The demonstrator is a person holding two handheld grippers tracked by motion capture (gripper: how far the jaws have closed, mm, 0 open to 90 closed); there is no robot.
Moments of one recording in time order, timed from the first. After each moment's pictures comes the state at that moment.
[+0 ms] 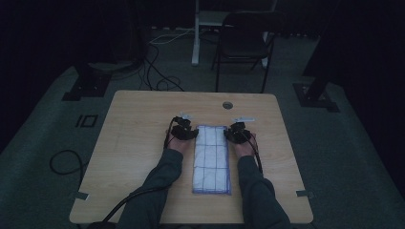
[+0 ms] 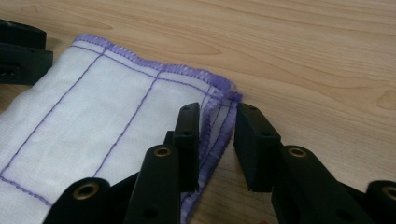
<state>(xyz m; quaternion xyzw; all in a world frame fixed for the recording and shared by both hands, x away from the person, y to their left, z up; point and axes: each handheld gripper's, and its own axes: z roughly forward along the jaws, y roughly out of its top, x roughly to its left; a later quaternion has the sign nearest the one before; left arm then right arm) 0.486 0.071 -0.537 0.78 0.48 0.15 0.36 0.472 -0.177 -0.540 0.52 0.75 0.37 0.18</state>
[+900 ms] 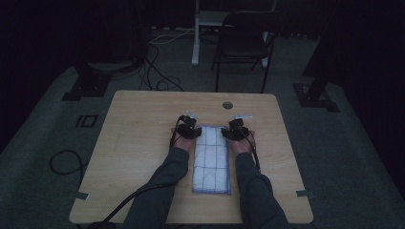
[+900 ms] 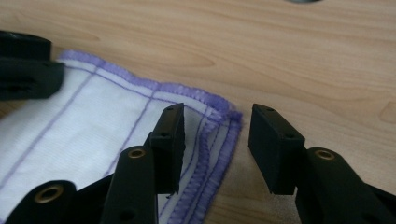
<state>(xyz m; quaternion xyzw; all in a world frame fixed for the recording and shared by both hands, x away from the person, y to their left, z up) 0.491 0.050 -0.537 0.79 0.48 0.18 0.34 0.485 -0.168 -0.540 0.53 0.75 0.35 0.19</state>
